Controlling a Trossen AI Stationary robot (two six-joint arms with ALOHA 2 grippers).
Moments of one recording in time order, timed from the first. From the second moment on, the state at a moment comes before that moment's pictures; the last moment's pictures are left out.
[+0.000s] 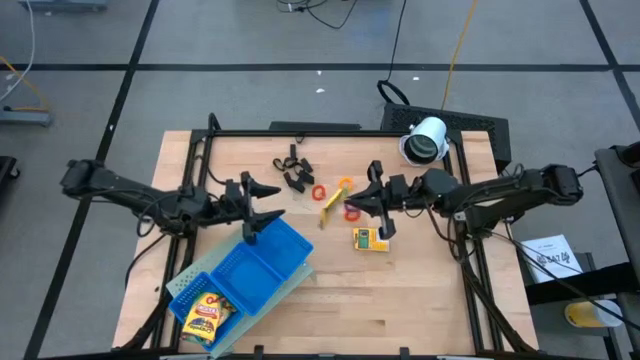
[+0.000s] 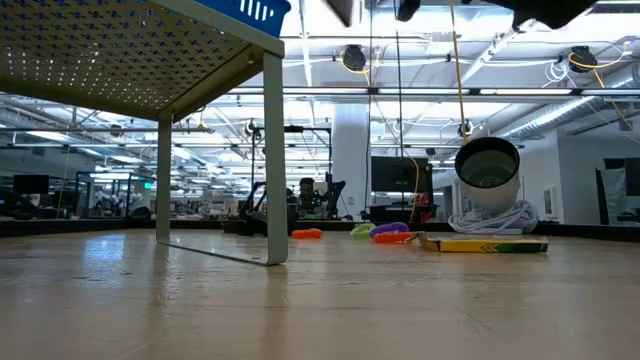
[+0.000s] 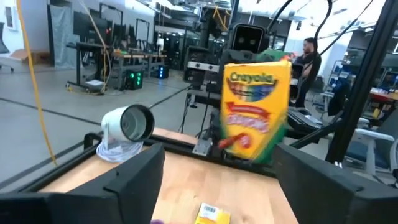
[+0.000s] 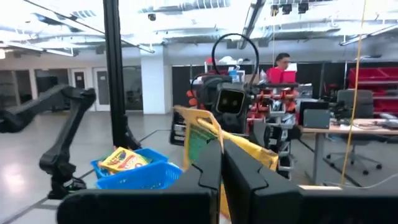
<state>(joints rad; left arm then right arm) -0.23 0.95 0.54 0.54 -0.39 -0.13 0.03 1.23 0.71 0.80 -0.13 0.05</state>
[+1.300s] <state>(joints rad) -0.31 1.21 0.80 0.49 -0.44 0.05 0.00 1.35 0.83 0.84 -0.13 0.02</state>
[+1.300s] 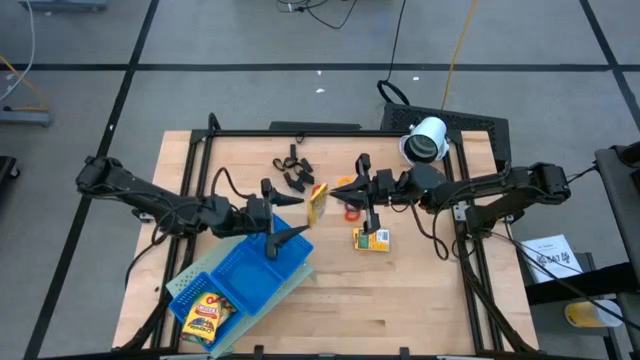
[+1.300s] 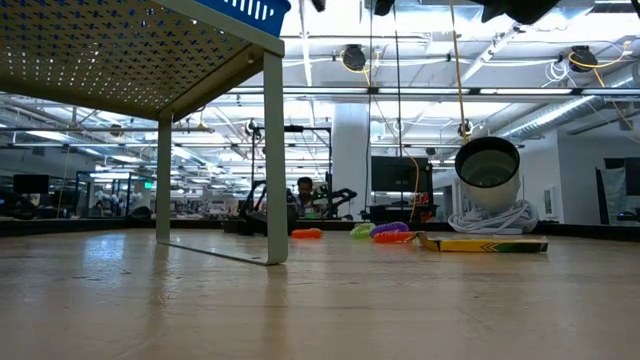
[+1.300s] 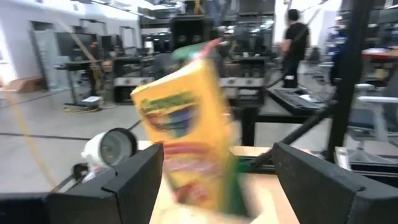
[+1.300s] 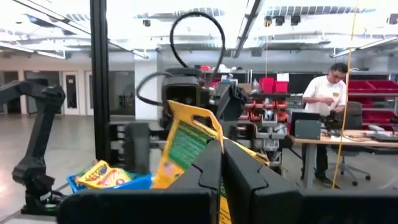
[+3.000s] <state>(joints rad) -0.22 1.29 0.80 0.60 -0.53 -0.04 0.03 1.42 0.83 0.95 -0.05 0.00</state>
